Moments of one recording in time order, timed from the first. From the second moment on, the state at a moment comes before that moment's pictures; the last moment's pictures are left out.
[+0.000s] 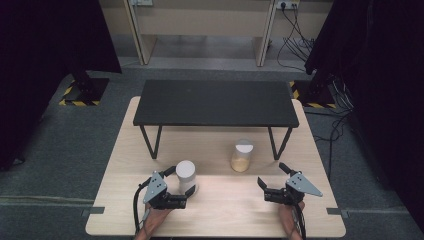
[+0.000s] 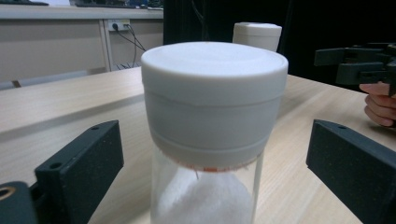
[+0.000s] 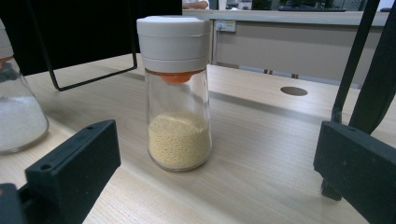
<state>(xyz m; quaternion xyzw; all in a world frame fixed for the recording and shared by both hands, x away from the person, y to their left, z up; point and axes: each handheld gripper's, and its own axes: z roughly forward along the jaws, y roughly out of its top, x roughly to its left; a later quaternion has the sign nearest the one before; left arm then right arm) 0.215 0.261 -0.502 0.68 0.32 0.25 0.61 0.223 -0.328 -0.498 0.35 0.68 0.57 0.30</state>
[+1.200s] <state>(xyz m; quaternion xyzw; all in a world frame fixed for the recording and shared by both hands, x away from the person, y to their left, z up) 0.226 0.241 -0.502 0.69 0.33 0.26 0.59 0.225 -0.328 -0.497 0.35 0.69 0.56 0.29</state>
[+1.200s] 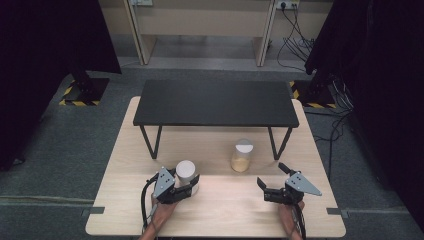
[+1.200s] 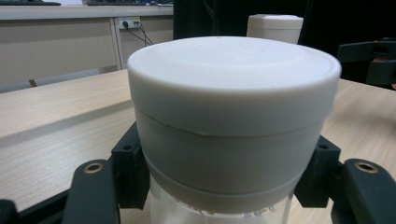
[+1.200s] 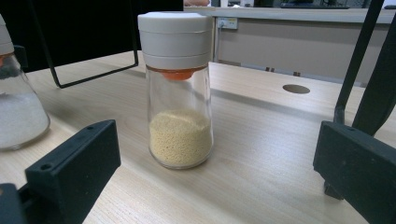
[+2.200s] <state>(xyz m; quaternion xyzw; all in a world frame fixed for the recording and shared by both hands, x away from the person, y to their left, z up) 0.229 0.248 -0.469 0.69 0.34 0.25 0.59 0.225 -0.328 -0.497 0.35 0.69 0.56 0.29</state>
